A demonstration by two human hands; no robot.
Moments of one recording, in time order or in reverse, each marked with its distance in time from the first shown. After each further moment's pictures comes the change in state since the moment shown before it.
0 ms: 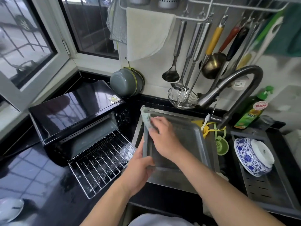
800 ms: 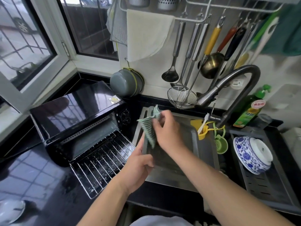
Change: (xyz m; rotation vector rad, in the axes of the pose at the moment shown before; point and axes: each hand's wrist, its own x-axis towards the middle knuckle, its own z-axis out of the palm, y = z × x) left_hand -0.010 0.011 0.002 0.050 -0.094 0.050; right_hand -0.002 -0.021 -0.011 0.026 0.197 0.122
